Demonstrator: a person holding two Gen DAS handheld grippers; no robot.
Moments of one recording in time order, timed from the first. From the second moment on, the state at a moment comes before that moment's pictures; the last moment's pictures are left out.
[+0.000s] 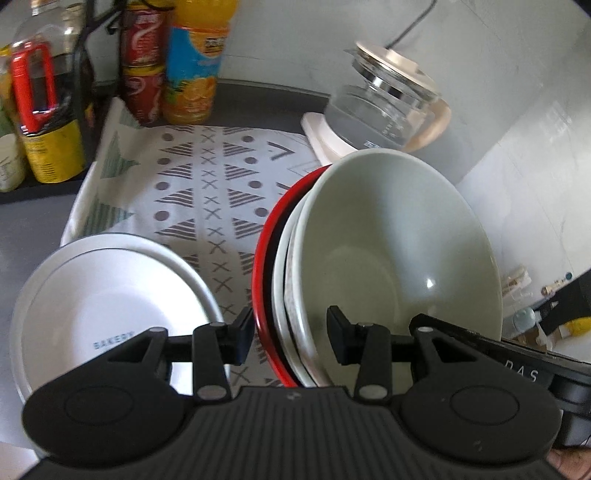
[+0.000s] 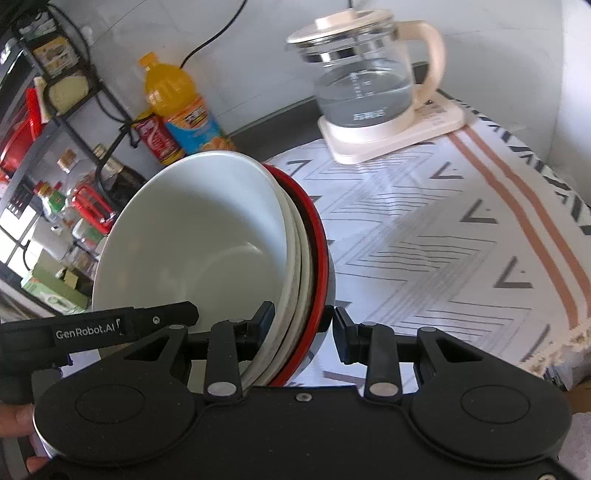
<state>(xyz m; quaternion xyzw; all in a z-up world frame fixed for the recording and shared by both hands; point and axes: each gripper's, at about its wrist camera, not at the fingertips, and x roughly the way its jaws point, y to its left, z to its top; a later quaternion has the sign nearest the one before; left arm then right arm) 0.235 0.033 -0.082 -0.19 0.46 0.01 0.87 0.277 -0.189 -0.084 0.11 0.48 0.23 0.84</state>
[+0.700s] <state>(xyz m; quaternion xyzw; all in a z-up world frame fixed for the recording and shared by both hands) 0.182 0.114 -0.077 -0.26 0.43 0.13 0.86 0.272 -0.089 -0.079 0.06 0.50 0.33 0.80</state>
